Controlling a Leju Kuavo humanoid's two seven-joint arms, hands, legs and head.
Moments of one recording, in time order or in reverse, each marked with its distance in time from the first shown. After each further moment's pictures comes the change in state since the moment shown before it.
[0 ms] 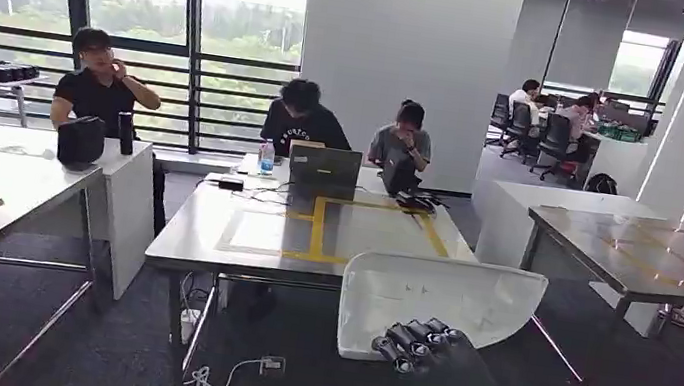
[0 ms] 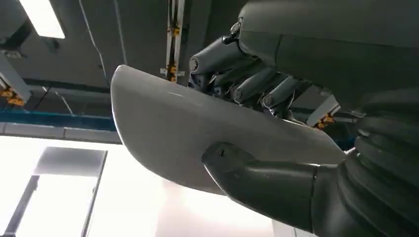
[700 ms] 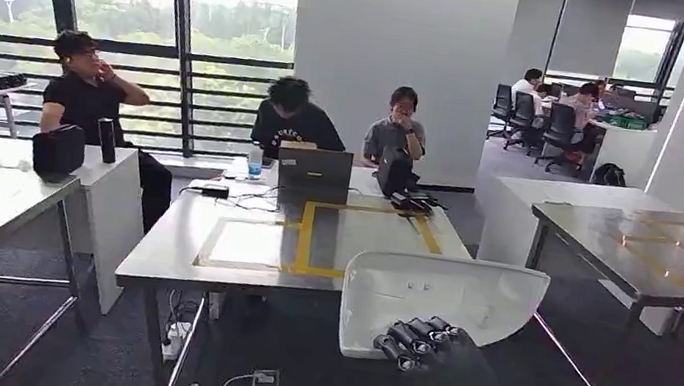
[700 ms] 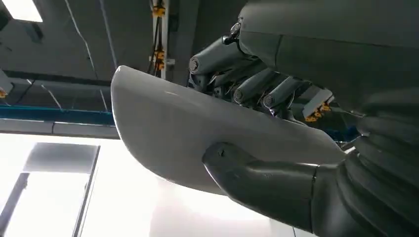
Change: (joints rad) left arm 0.008 0.005 0.001 -0.001 0.000 -0.003 0.006; right arm 0.002 0.004 0.005 0.003 -0.006 0.008 -0.009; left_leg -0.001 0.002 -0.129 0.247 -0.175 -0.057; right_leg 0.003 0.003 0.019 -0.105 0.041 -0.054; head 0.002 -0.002
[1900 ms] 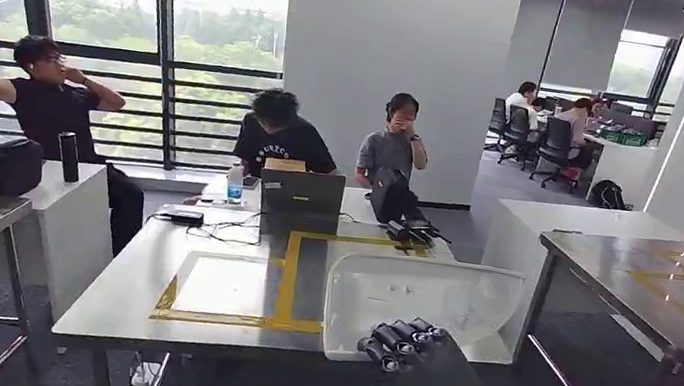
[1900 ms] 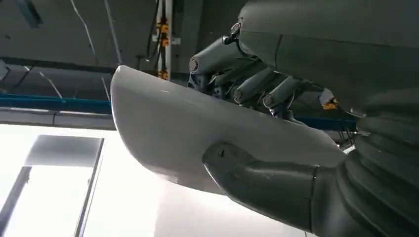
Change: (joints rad) left arm 0.002 0.001 0.000 0.003 0.005 0.003 -0.009; right arm -0.004 0.006 0.010 0.019 -0.018 -0.008 -0.003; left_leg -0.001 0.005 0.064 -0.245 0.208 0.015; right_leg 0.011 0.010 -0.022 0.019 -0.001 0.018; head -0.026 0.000
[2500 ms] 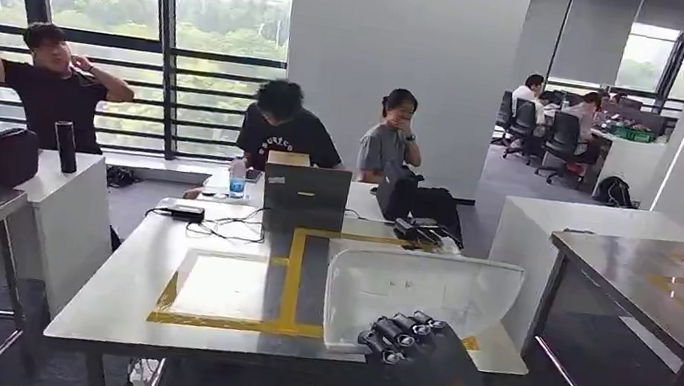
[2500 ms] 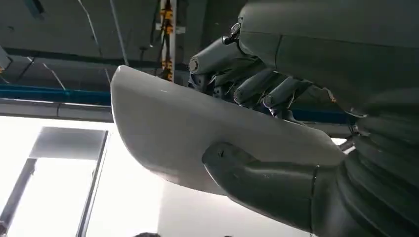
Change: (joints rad) left arm -0.003 -0.006 0.000 -0.001 0.003 0.006 0.006; right arm -0.028 -0.008 0.009 0.014 -0.024 0.007 -0.001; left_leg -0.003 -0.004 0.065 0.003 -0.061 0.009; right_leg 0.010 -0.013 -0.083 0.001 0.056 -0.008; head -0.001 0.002
